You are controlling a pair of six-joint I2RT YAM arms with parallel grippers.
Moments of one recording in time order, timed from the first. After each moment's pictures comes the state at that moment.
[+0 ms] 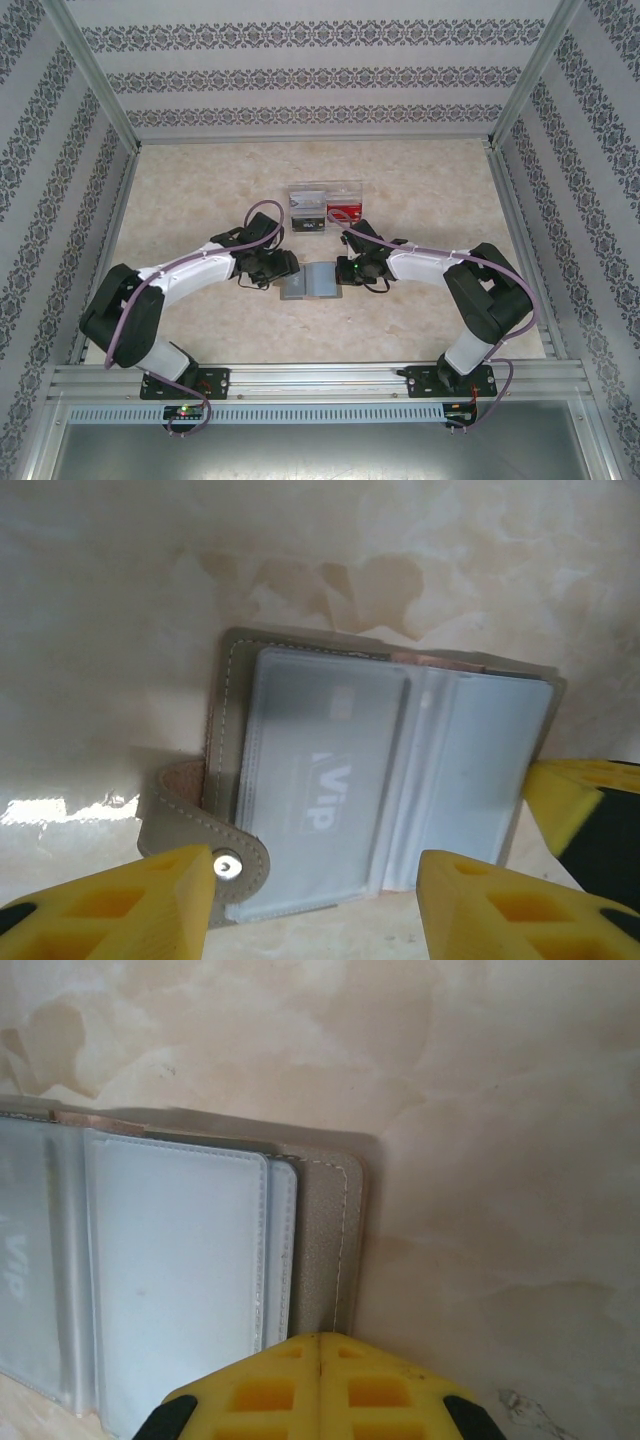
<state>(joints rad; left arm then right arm) -0.56 1.53 0.88 -0.49 0.21 -0.90 0.62 1.67 0.82 -0.27 -0.24 0.62</state>
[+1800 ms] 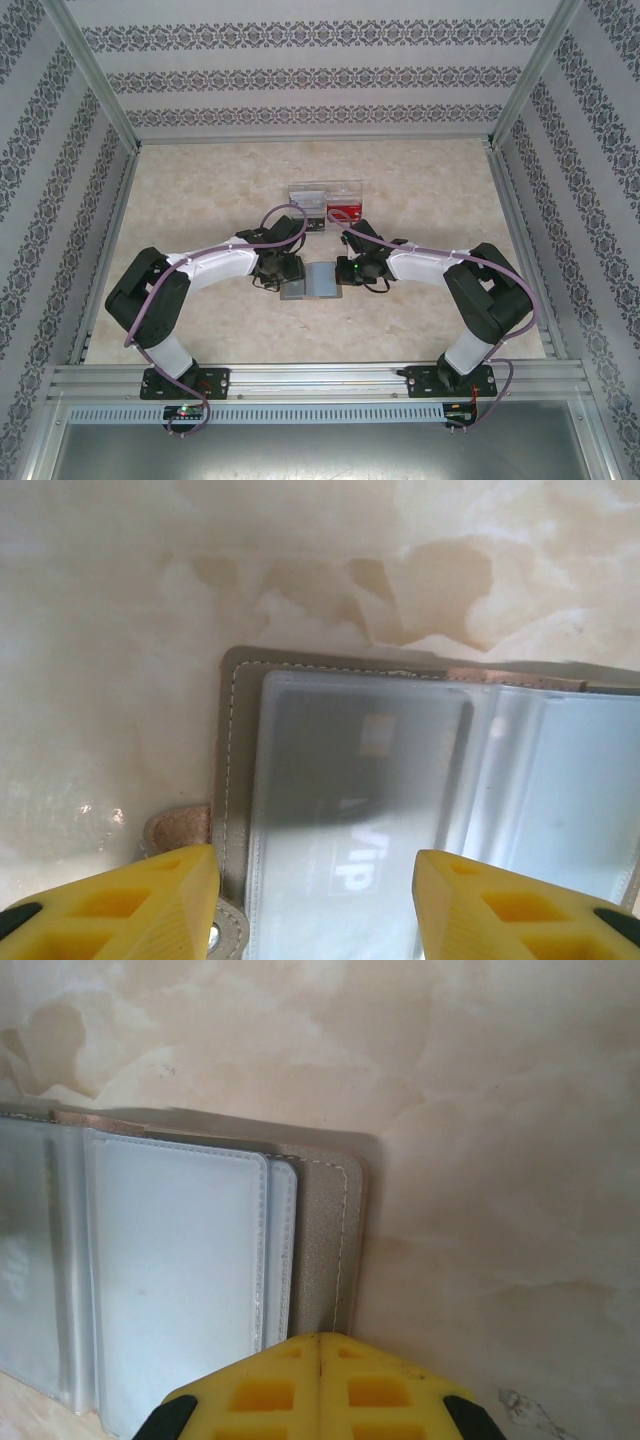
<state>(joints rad) -0.65 1.67 0.99 -0.57 0.04 -0.88 0.62 1.67 0.82 -0.27 -0.24 0.62</state>
